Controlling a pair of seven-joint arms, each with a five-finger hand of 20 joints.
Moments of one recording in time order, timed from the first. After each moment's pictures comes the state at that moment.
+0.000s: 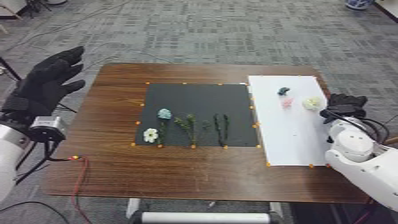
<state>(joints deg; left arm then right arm) 121.9 -41.7 -115.2 -123.3 42.1 -0.2 -2.6 -62.4 -32.6 36.1 -80.8 -126.1 10.0 45.0</state>
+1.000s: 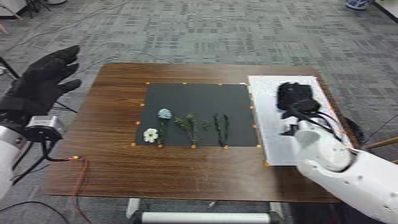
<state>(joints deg) 122.5 -41.8 -116.0 -123.2 41.9 0.2 -2.7 -58.4 -34.7 27.1 -96.9 -122.3 28.3 35.6</state>
